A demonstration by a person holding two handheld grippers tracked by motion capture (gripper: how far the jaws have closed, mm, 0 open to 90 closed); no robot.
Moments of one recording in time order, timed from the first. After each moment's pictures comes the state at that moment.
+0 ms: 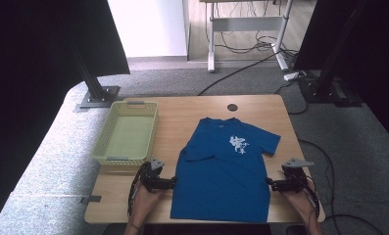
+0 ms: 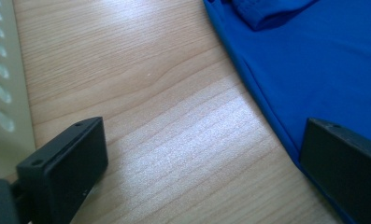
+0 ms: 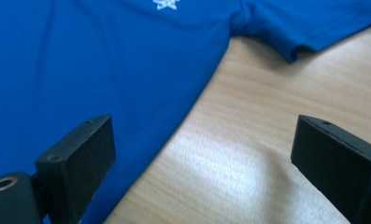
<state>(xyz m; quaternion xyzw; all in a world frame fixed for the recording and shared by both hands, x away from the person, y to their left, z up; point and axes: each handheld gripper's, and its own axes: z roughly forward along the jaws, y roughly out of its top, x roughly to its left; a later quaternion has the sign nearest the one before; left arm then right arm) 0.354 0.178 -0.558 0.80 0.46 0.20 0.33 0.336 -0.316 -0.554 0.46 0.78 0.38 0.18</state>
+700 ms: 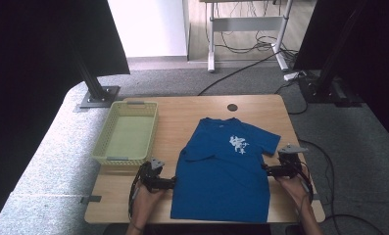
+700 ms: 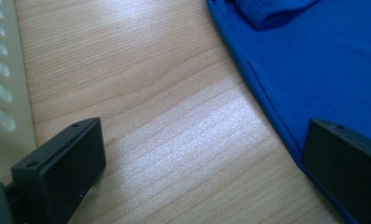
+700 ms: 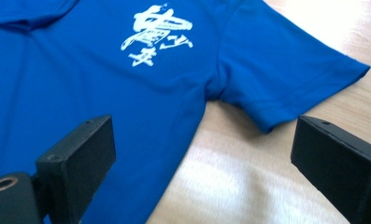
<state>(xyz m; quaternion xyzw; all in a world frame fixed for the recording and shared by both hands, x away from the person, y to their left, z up) 0.354 0.178 -0.558 0.80 0.46 0.20 0.33 0.378 -0.304 -0.537 0.47 0.77 0.38 0.21</state>
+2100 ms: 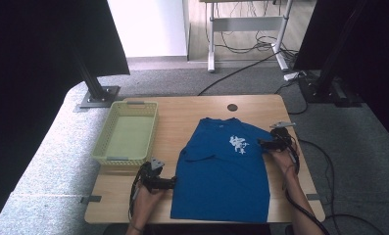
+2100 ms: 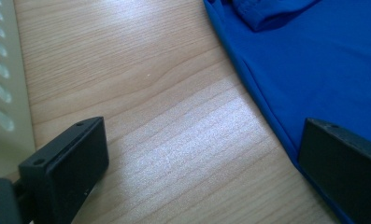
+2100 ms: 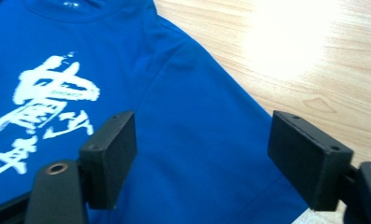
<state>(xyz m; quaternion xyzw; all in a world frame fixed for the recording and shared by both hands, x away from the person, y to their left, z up) 0.353 0.177 -0.558 0.80 0.46 0.20 0.33 0.482 -0.303 -0.544 0.49 0.76 0.35 0.23</state>
